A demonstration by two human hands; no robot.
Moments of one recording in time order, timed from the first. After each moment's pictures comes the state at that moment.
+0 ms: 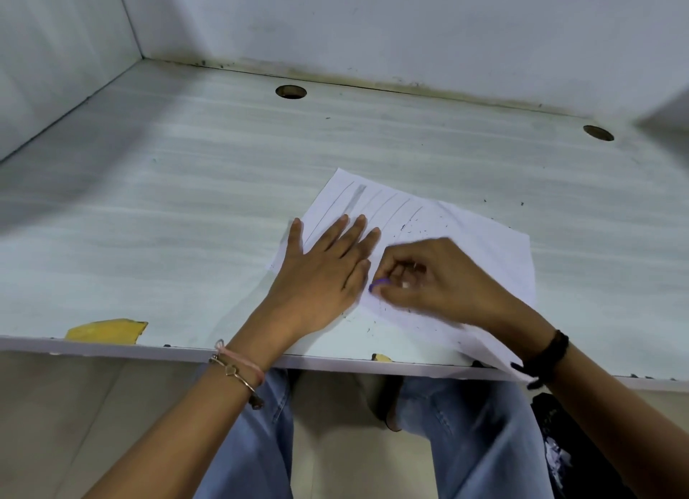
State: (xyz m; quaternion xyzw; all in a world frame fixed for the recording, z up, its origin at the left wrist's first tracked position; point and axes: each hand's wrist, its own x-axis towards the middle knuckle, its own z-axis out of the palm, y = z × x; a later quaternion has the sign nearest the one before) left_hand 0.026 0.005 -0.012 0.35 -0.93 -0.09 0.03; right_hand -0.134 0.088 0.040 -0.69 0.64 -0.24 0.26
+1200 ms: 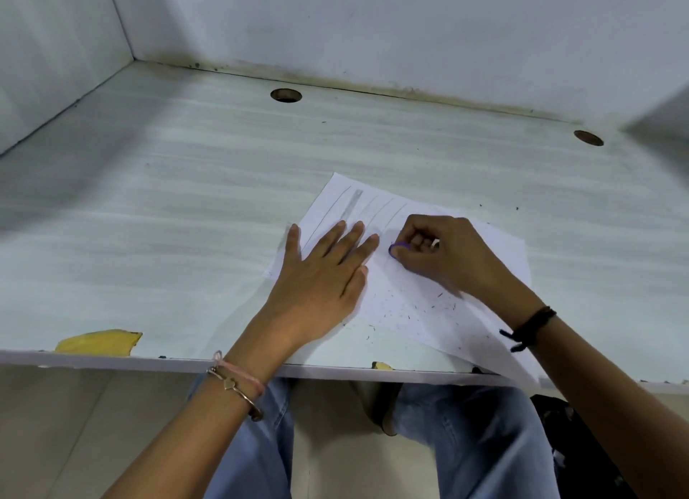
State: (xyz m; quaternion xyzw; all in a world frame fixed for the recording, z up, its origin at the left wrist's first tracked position) left_hand 0.027 0.006 -0.010 0.35 -0.93 -0.11 0.04; right_hand -0.168 0.063 0.029 -0.61 0.72 -0.29 0.19
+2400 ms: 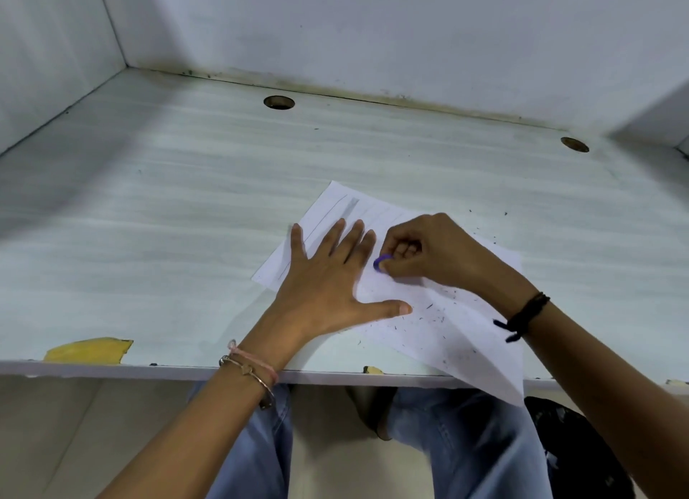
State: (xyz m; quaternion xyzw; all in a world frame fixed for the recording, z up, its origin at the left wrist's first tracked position) left_hand 0.003 0.000 -0.016 0.35 -0.93 -0.12 0.03; right_hand -0.159 0.055 0.053 -0.66 0.70 -0.19 0.22
